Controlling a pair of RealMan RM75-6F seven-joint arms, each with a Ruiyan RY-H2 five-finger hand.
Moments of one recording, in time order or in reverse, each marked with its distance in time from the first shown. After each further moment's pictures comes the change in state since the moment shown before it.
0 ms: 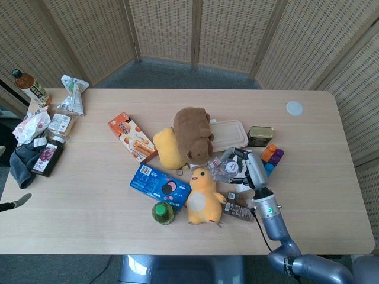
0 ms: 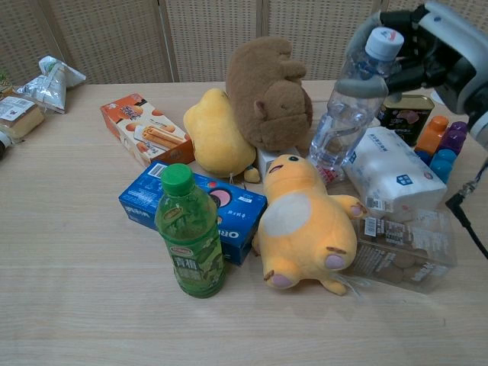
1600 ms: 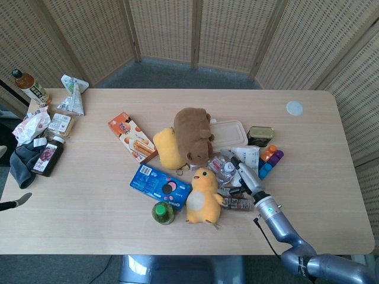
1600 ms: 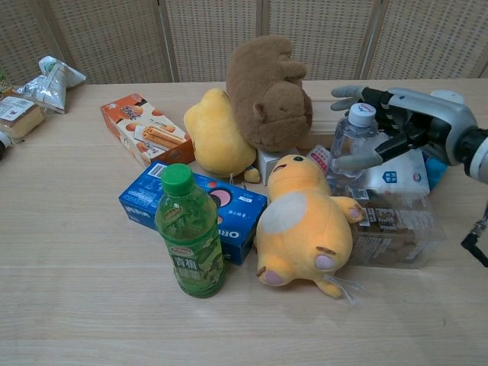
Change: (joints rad) left arm -0.013 -0.050 -0.002 0.032 -0.027 0.020 0.105; right arm 0.022 0.139 -0.054 -0.105 0.155 -0.391 -0.009
